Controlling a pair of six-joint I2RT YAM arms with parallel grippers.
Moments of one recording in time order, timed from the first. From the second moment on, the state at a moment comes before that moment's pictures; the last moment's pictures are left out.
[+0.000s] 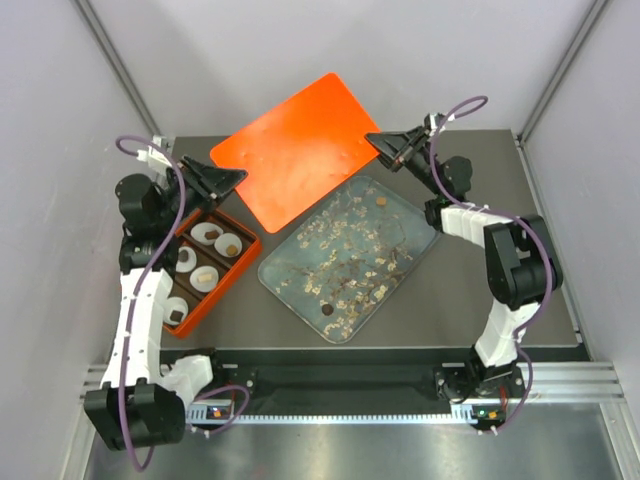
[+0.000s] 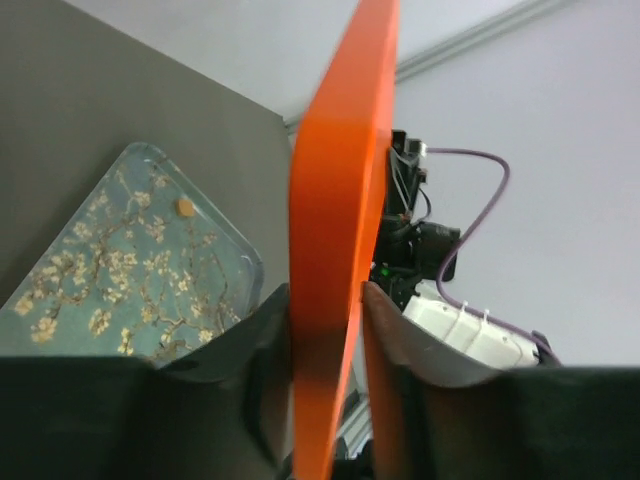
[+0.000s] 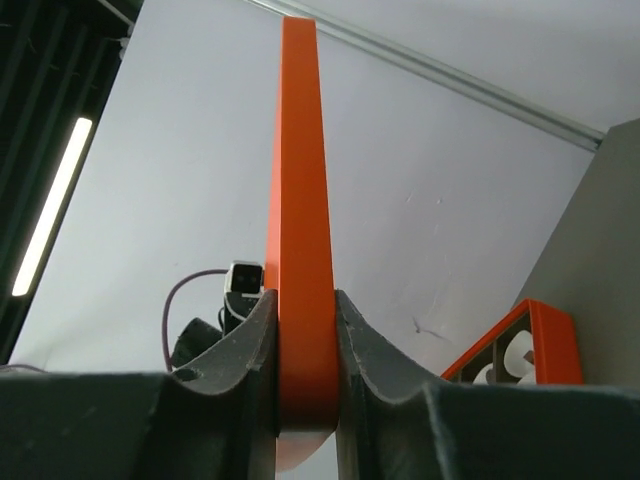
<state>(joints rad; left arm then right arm) 0.12 1.01 0.95 0.11 0.78 -1.08 0.27 1.83 1.10 1.22 -0.56 1.56</state>
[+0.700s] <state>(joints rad) 0.14 1.17 1.55 -0.61 0.15 -0.65 0.37 1.87 1.11 1.20 -0.52 1.52</state>
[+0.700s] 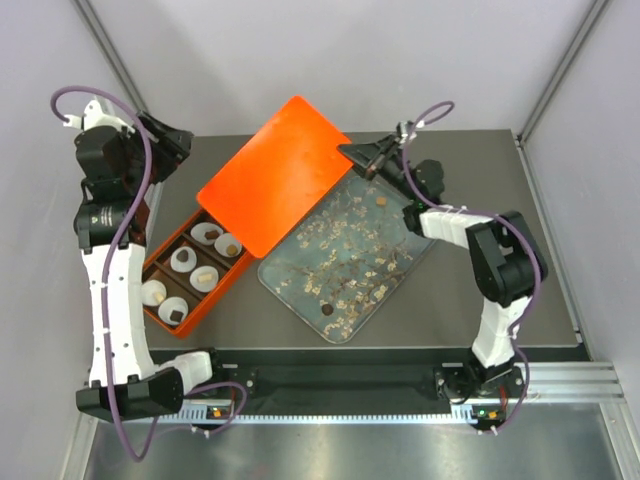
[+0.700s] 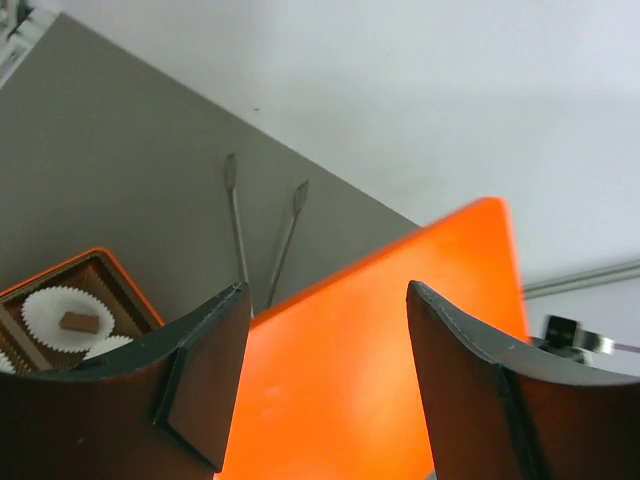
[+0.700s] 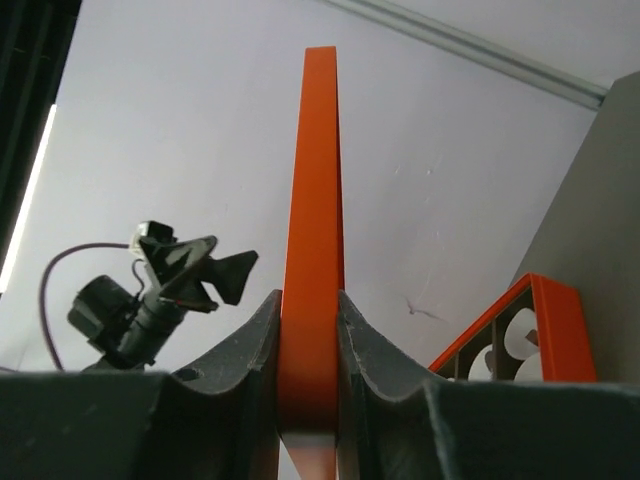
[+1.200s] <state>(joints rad) 0.14 1.17 1.43 -0.52 0.44 -0.67 0.83 2.19 1.35 1.04 -0.25 1.45</state>
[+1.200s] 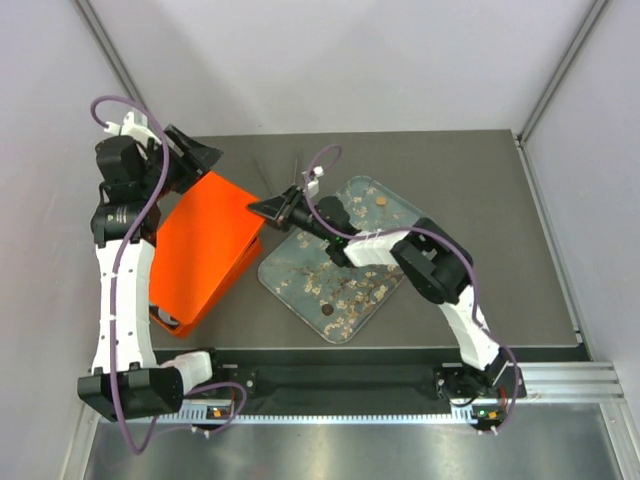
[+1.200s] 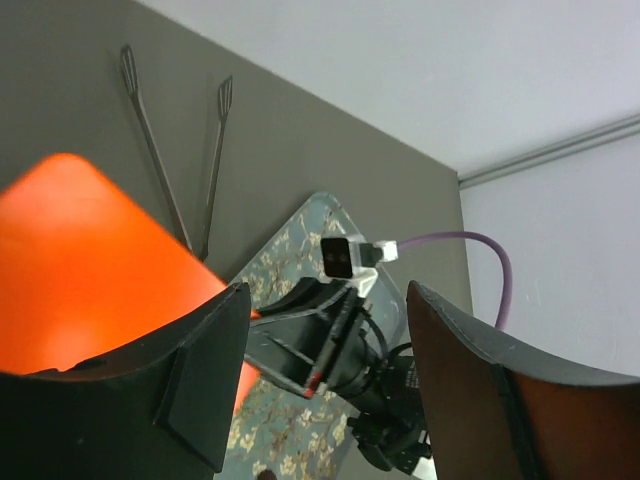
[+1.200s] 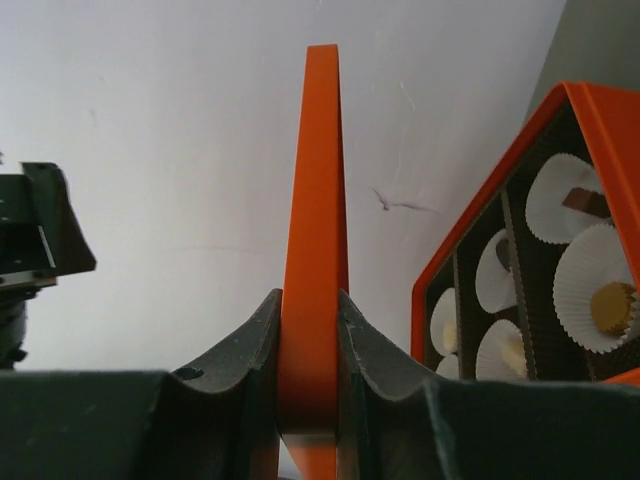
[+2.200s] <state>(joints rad) 0.14 1.20 1.24 -0.46 0.28 -0.73 0.98 2.41 1.53 1.01 -0.05 1.43</state>
